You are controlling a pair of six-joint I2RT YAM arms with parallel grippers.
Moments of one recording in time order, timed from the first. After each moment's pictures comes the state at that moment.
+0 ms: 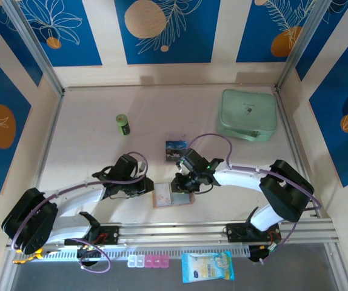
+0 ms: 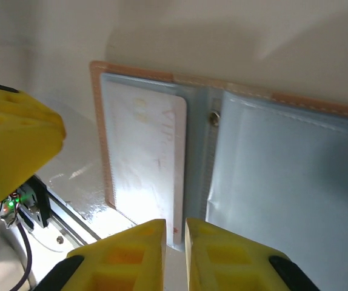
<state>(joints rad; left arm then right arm) -0.66 1.21 0.45 -0.20 0.43 -0.89 0.86 1.51 0.74 -0.29 -0.44 0.85</state>
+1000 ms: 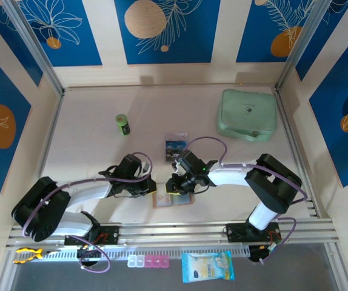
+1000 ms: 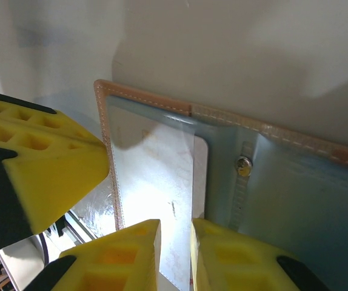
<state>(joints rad) -0.67 1.34 0.45 -0.07 0.48 -0.91 0.86 1.63 0.72 -0.10 -0.51 0.90</state>
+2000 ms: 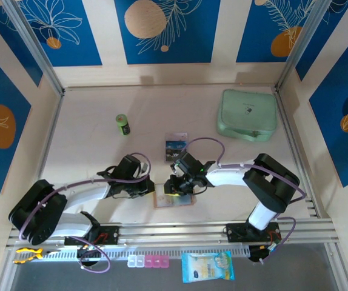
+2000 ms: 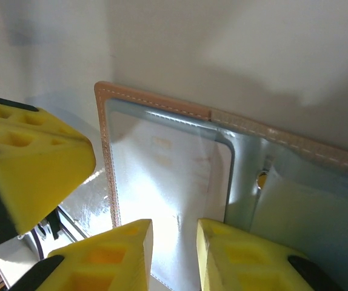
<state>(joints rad) -0.67 1.31 0.45 -0.13 0.44 -0.91 0.89 1.64 0.73 -0.13 -0.48 0.91</state>
